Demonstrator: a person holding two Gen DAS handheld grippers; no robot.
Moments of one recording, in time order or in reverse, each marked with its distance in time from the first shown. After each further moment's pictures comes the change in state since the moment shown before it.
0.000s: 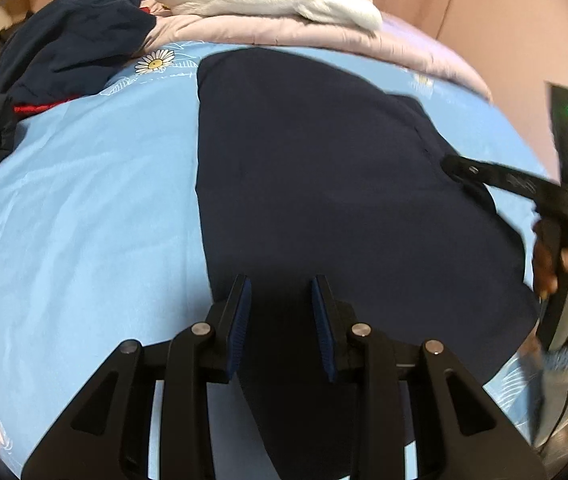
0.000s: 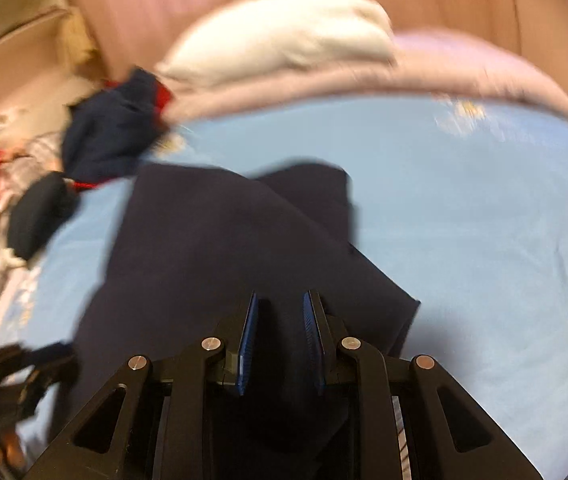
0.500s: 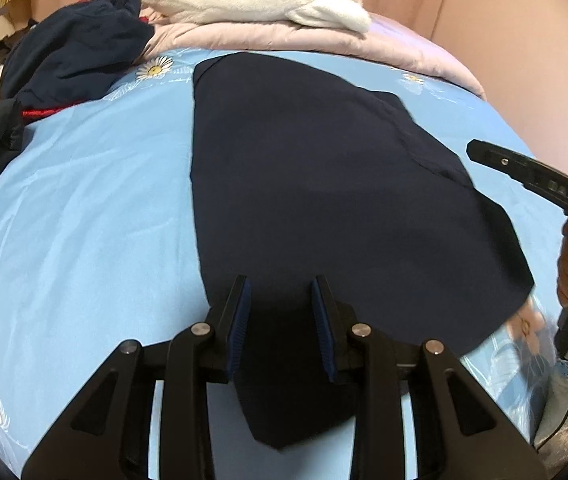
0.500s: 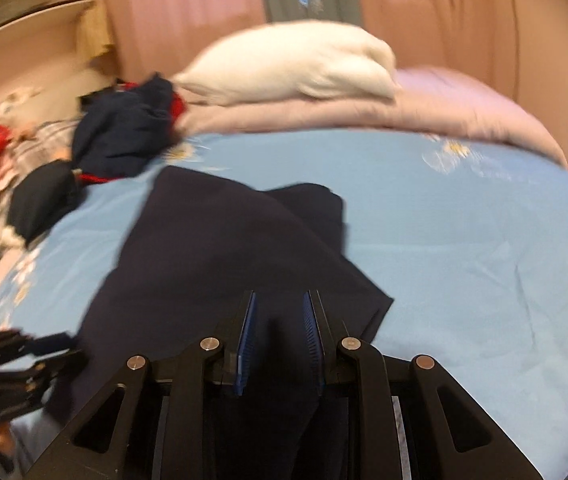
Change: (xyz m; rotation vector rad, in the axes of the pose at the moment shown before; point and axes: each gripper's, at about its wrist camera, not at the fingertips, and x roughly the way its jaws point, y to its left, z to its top) left arm -0.027 -0.011 -0.018 0.011 -0.028 0.004; right arm -0.088 0.028 -0.033 -0.167 -0.152 0.022
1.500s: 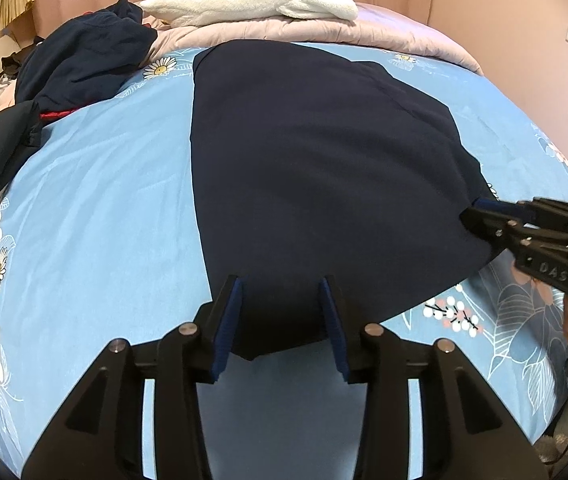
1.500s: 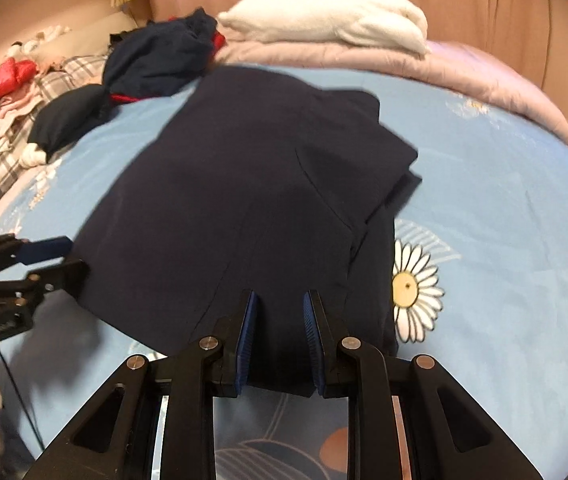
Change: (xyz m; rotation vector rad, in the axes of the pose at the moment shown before) left arm -0.010 -0.022 -0.042 0.043 -0.002 0.079; right arm 0.024 0.011 -0.064 -0.065 0.174 0.016
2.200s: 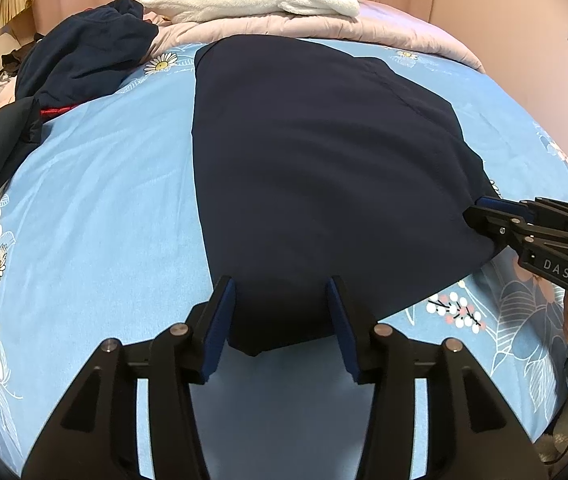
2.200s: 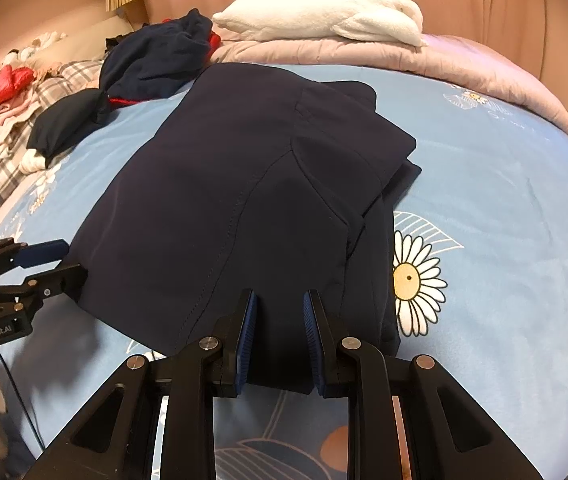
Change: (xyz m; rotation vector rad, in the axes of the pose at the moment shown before) left arm 0.002 0.004 -0.001 -0.002 0.015 -0.001; right arm -0.004 0.001 -0.003 0.016 -0.005 0.007
